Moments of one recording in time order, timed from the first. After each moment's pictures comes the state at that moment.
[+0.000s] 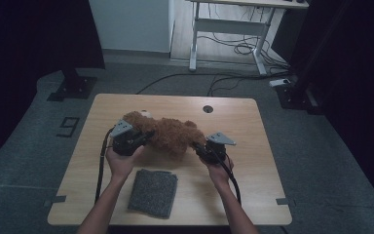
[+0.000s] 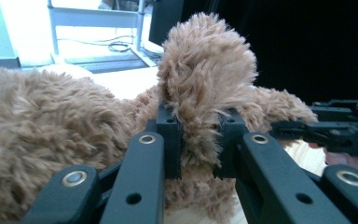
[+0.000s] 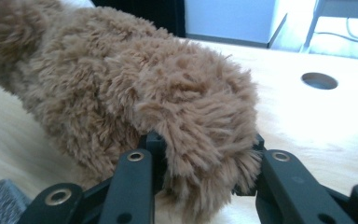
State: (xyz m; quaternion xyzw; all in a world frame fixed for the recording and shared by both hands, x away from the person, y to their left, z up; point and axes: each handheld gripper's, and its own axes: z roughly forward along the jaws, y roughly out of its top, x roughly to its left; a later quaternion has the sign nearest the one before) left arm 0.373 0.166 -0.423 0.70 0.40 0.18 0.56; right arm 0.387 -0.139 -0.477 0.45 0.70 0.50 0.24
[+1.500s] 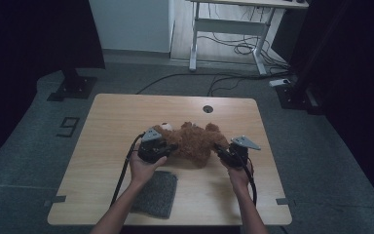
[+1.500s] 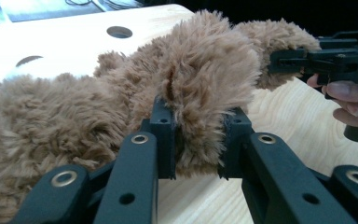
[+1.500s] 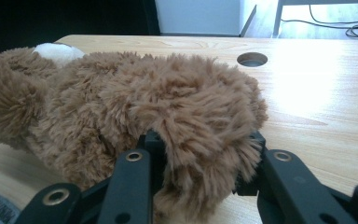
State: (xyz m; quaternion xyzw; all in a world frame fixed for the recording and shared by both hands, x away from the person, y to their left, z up) left arm 0.377 0.105 -0.459 0.77 0.38 0.11 0.50; right arm 0.379 -0.205 -0.489 0.49 0.67 0.50 0.24
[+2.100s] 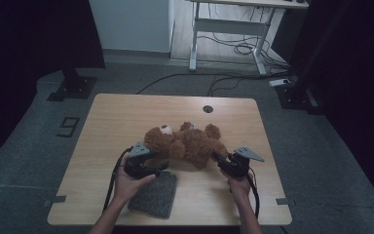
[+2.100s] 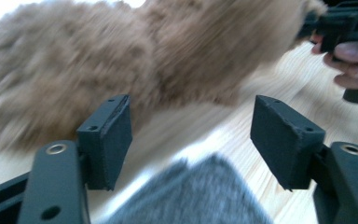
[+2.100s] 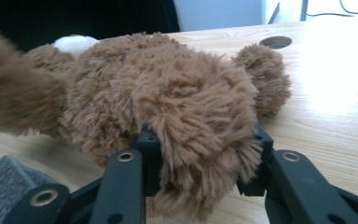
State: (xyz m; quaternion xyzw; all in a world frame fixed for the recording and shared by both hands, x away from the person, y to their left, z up) left arm 0.330 0.150 -0.478 0.78 0.40 0.11 0.46; right arm 0.357 -0.212 -0.514 0.49 0.66 0.54 0.20
